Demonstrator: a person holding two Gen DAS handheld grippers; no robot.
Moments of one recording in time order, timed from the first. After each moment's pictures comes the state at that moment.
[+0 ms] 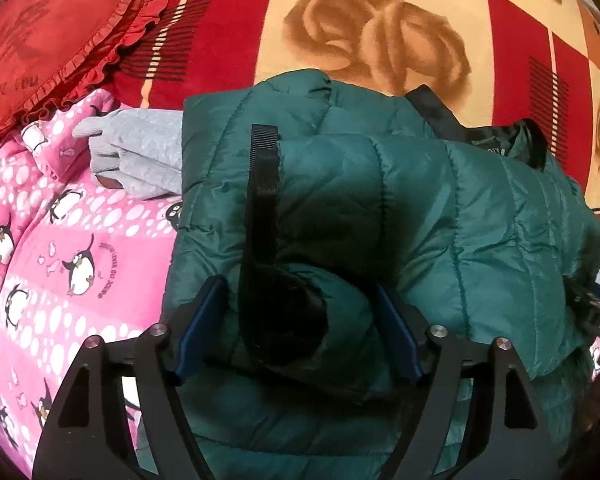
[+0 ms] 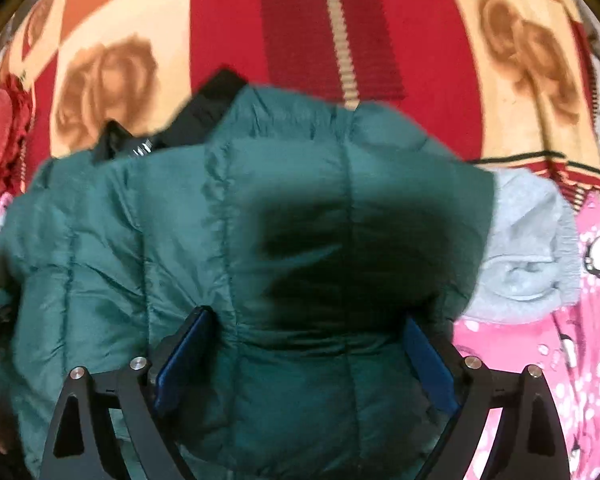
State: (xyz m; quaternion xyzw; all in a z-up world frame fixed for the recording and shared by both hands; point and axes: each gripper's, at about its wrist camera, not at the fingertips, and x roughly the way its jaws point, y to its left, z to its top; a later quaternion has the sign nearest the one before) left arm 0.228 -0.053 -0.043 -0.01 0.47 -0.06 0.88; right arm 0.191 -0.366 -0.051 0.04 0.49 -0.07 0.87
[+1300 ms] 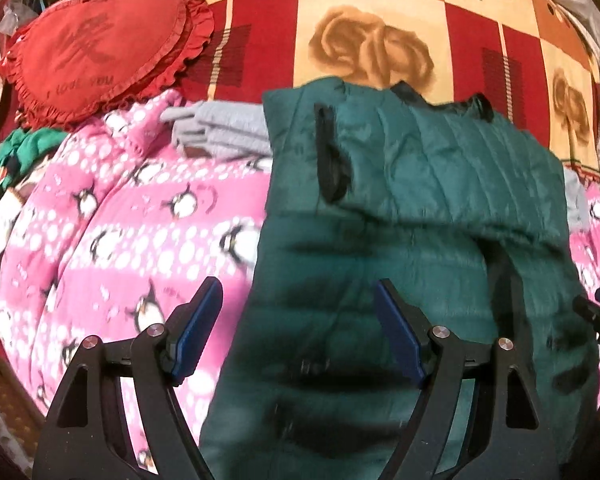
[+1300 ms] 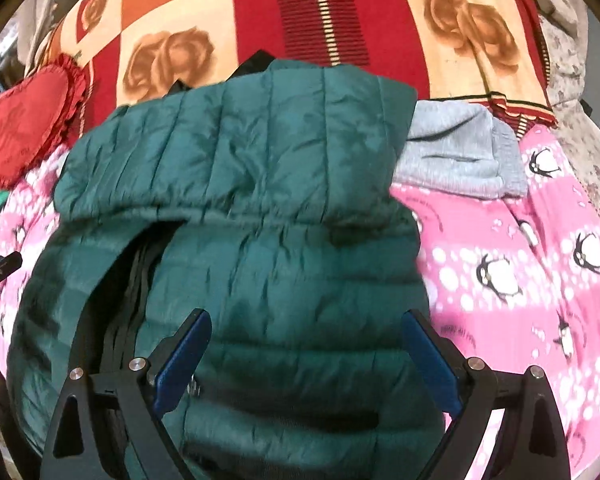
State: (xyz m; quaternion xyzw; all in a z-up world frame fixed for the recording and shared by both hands) left arm 0.090 0.009 0.005 0.02 0.45 -0.06 0.89; right arm 0.019 -0.354 -0.018 0.05 0.49 -0.04 0.87
